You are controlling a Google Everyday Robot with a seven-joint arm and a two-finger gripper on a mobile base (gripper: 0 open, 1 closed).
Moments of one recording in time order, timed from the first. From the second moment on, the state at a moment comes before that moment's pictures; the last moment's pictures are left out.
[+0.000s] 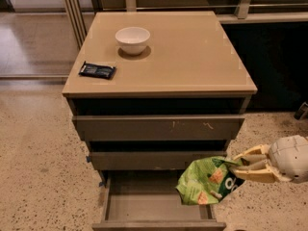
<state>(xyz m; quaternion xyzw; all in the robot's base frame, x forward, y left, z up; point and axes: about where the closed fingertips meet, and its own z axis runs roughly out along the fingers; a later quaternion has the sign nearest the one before) 0.379 -0.205 0.765 -0.55 0.66 0.35 0.37</state>
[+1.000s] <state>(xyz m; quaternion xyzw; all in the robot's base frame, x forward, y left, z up) 0.434 -0.197 0.573 -0.58 0.59 0.40 0.41</state>
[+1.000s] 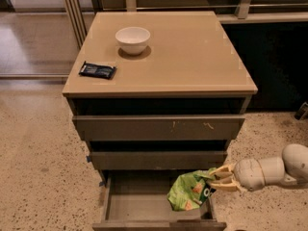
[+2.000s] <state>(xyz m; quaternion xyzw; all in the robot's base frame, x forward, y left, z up) 0.430 -0.180 0.514 -0.56 0.57 0.43 0.42</state>
